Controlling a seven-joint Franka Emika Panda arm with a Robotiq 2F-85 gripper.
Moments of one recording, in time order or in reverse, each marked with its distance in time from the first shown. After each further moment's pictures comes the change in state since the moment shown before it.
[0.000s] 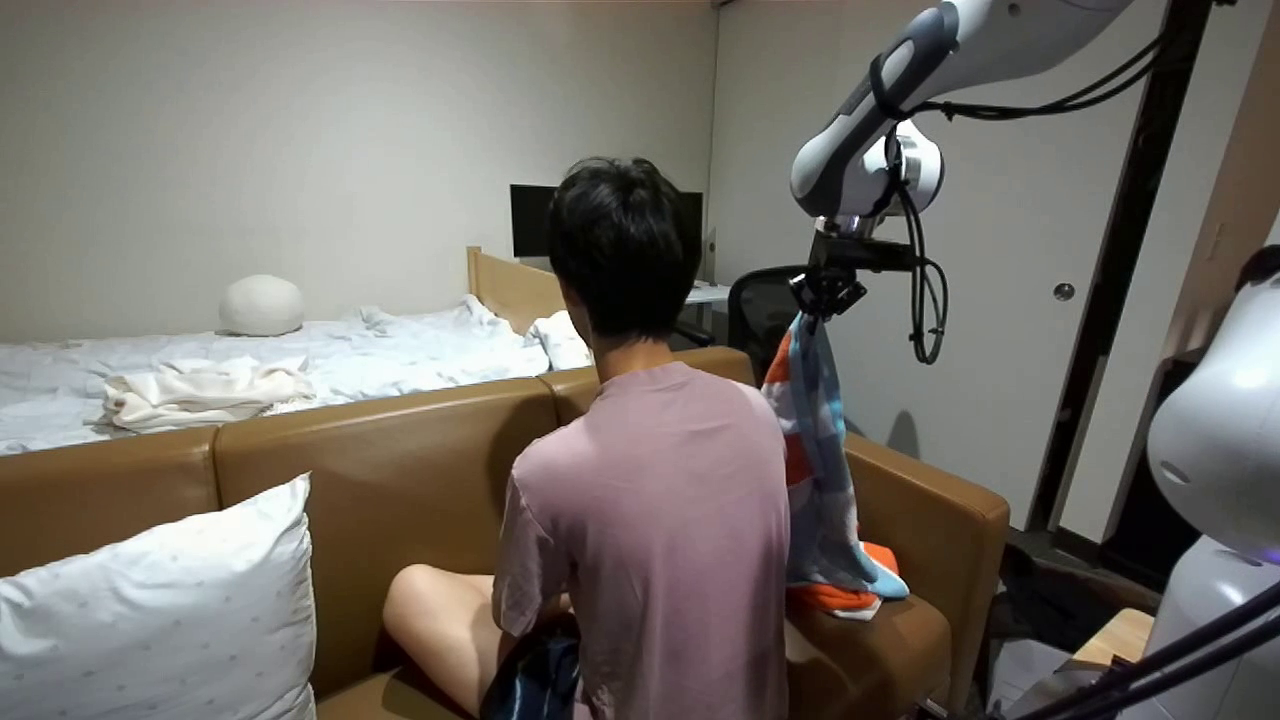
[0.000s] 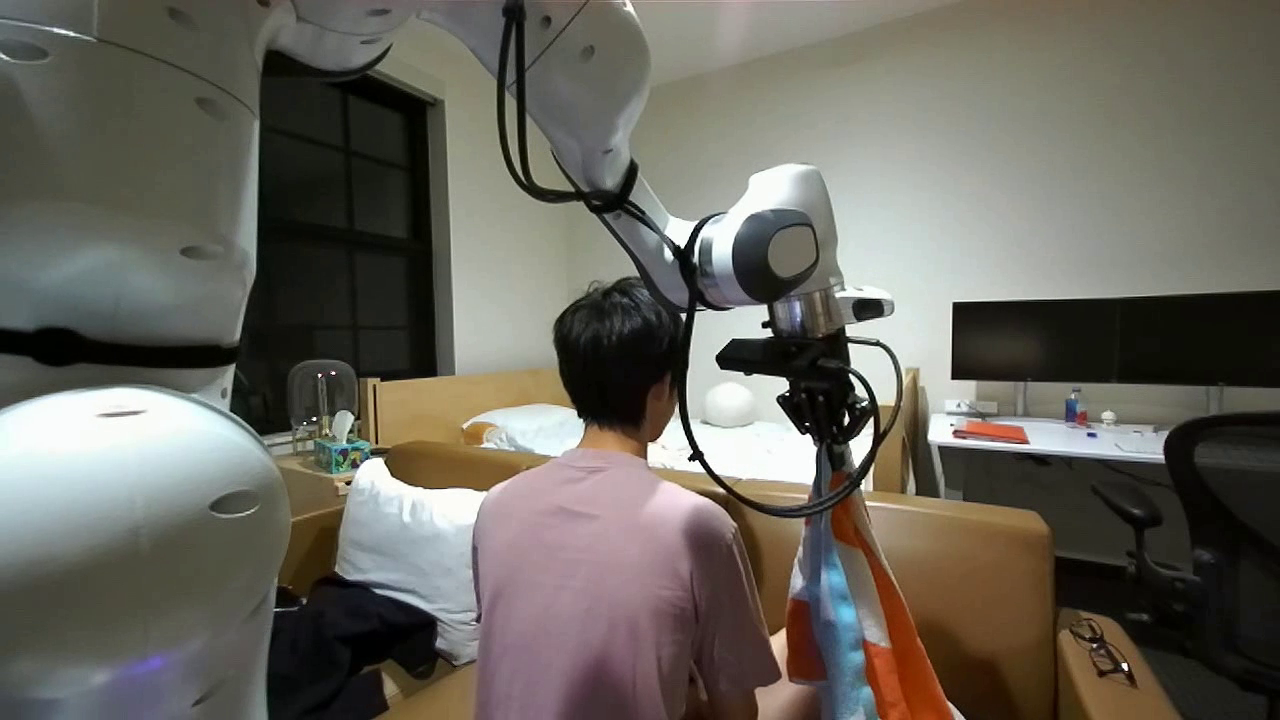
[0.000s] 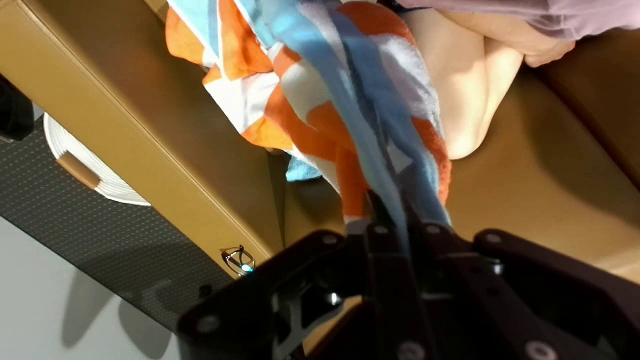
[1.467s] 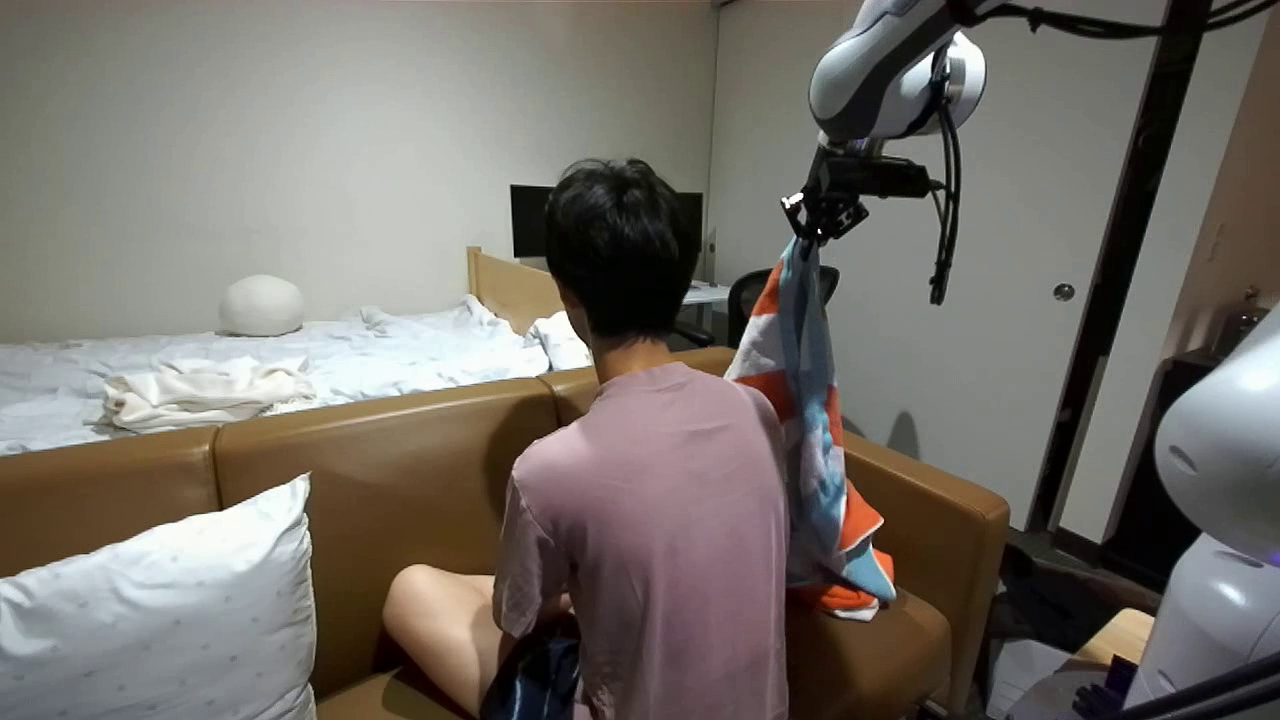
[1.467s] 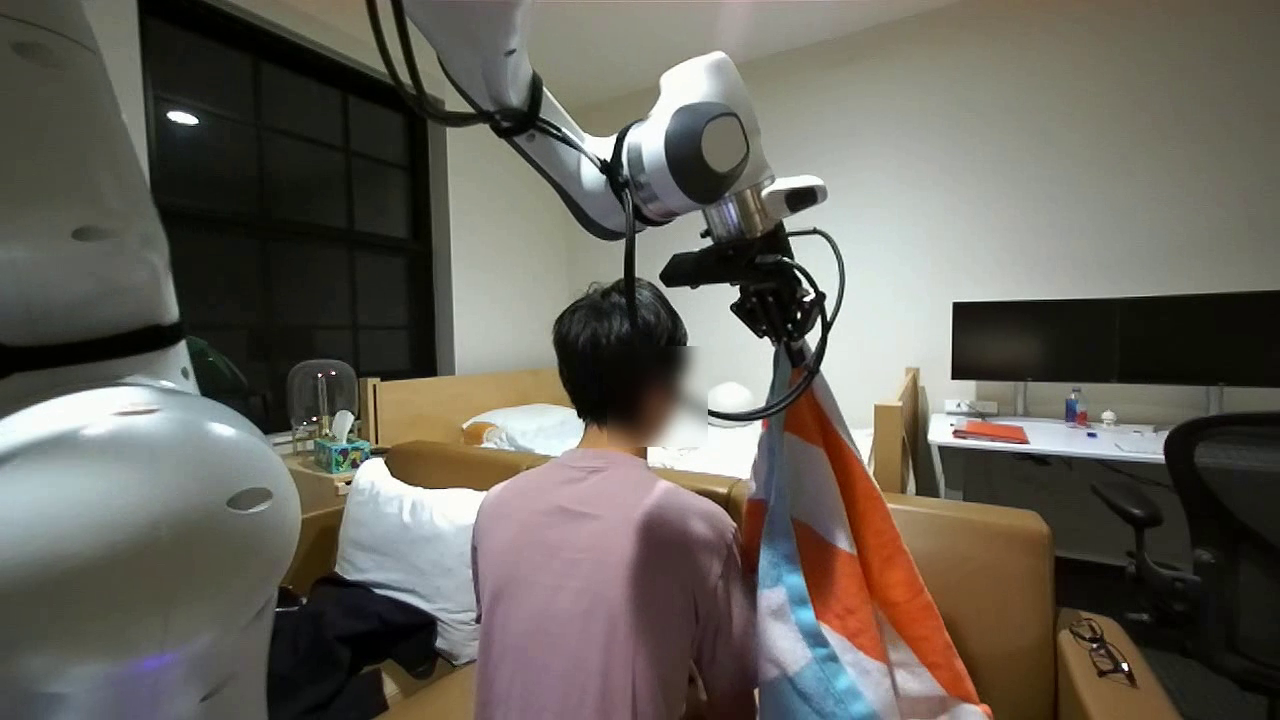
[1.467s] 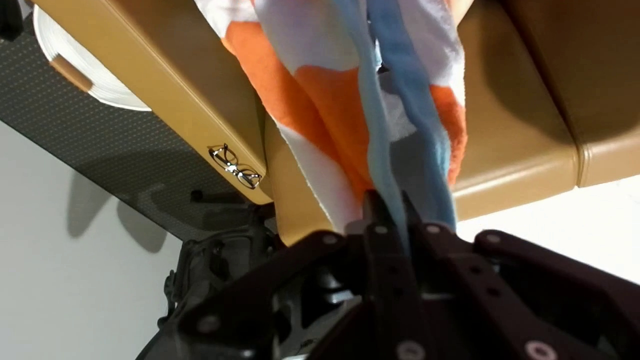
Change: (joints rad) arm 0.040 -0.306 0.042 -0.106 -0.153 0.019 0.135
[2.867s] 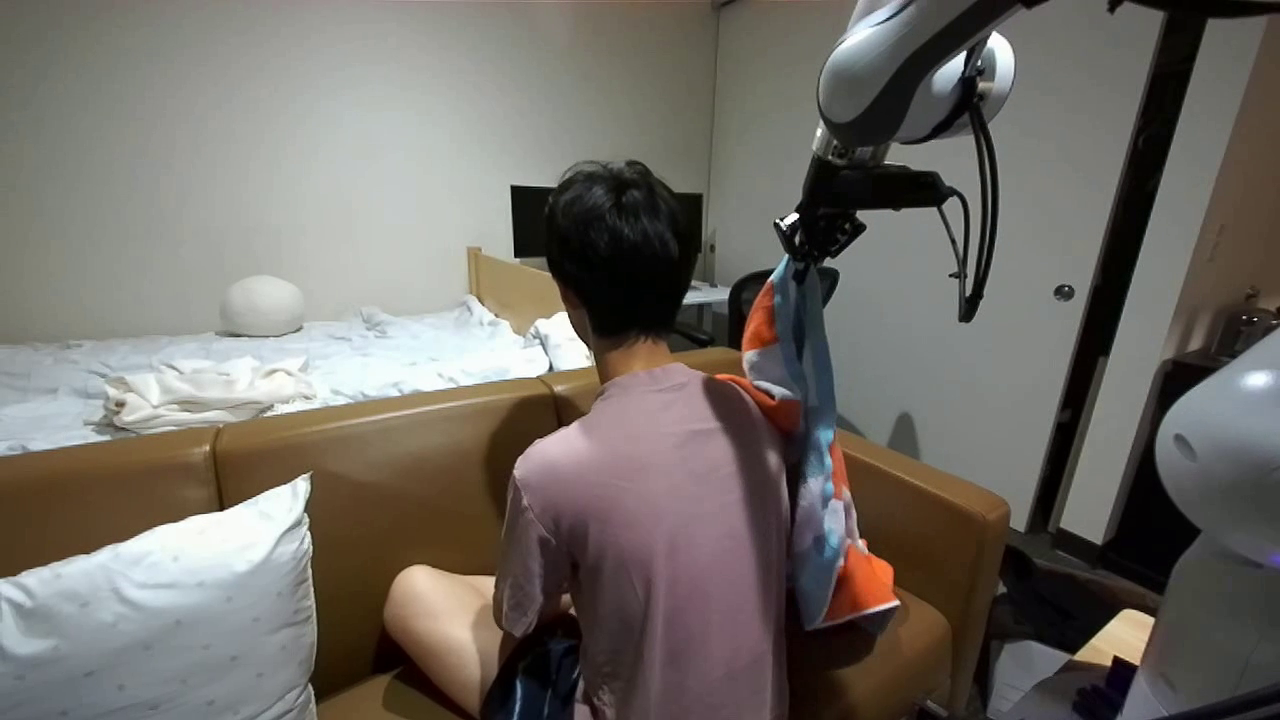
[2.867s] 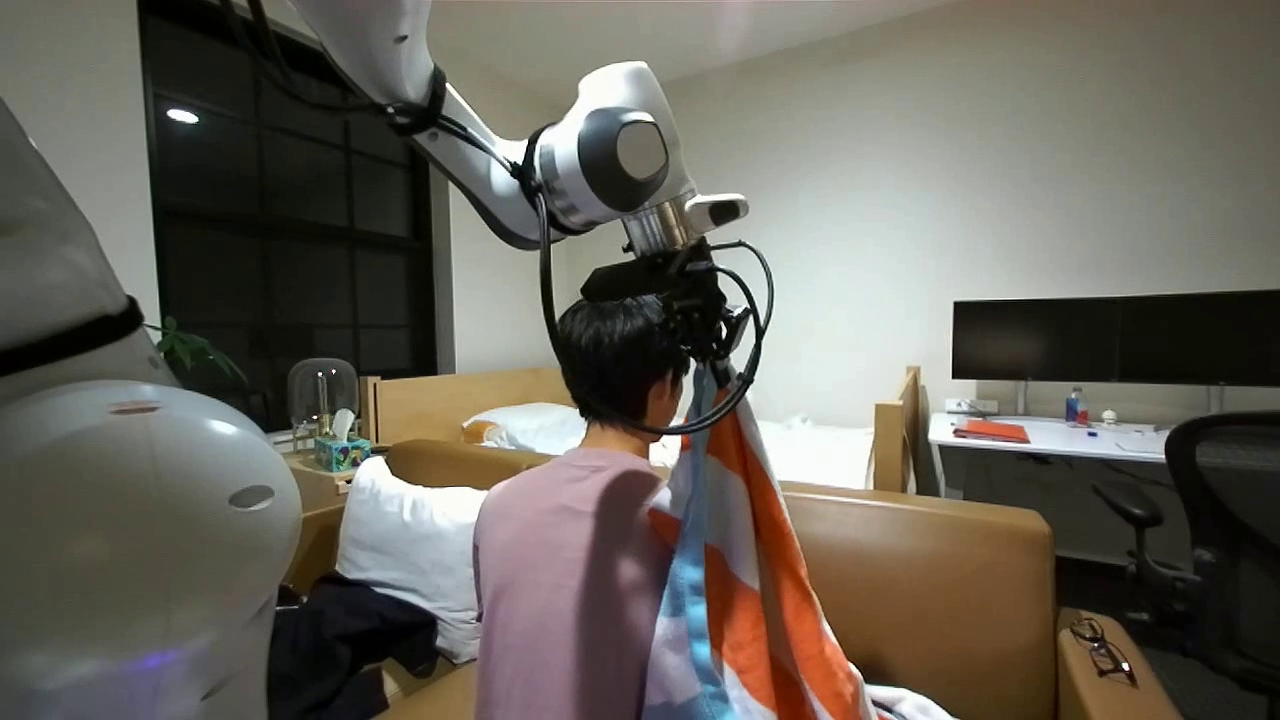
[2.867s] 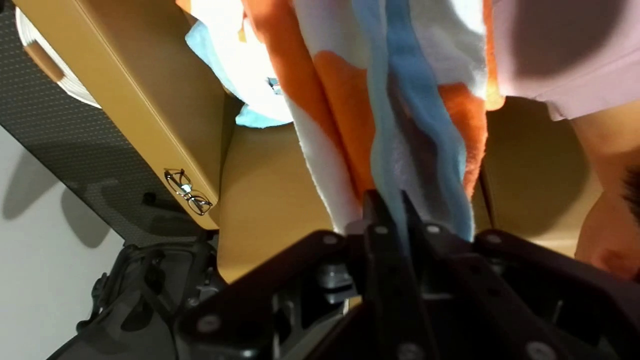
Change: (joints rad) arm 0.006 -0.199 0.100 -0.227 -0.015 -0.034 -0.099
